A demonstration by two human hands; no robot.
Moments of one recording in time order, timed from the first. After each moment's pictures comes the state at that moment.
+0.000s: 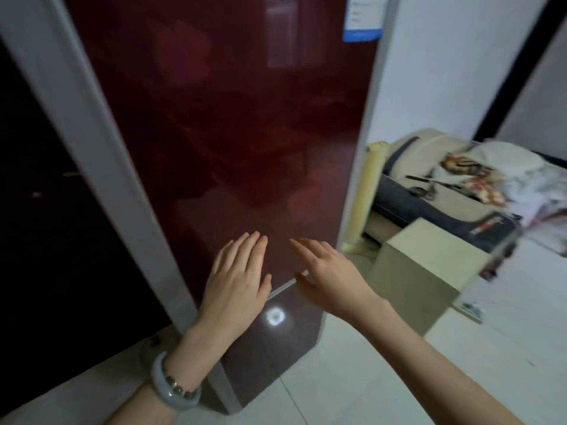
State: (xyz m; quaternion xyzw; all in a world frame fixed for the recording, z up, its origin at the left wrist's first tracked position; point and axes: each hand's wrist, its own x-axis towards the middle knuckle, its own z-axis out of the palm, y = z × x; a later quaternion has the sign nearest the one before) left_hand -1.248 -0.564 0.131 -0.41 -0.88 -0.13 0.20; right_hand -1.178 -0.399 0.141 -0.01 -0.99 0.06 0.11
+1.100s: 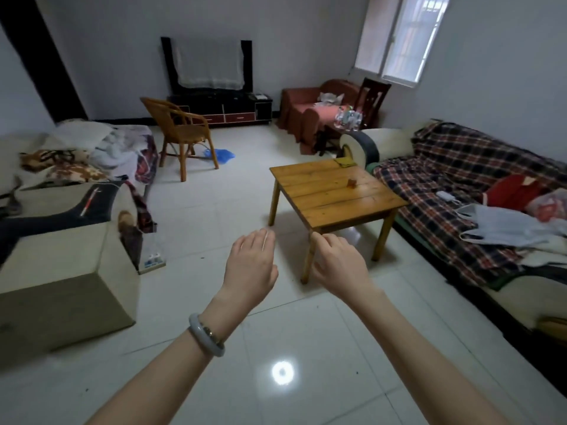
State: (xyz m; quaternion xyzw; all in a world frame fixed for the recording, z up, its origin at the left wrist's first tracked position) left_hand -0.599 -0.235 0.089 -0.86 -0.48 -0.14 0.08; right_hand -0.422 -0.278 0.103 -0.70 -0.70 -0.04 0.10
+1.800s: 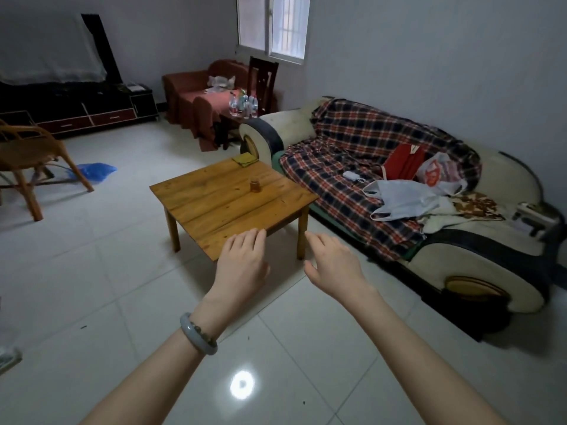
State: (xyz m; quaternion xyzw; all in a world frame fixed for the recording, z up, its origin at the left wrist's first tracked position) left_hand -0.256 -0.051 0.060 -0.93 -0.33 -0.15 0.04; right_hand -0.104 -0.159 0.074 -0.81 -0.57 -0.05 0.12
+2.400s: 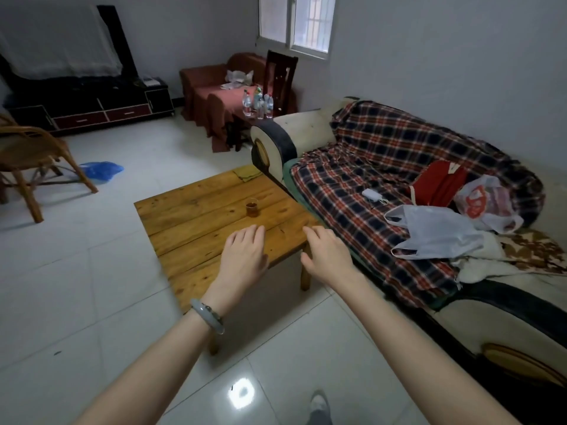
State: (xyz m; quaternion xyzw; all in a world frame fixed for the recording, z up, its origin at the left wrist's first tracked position) left_hand -0.016 0.149 0.023 -0.91 -0.39 -0.12 0.04; right_hand 0.147 0.057 0.038 -0.79 -0.60 0.00 0.13
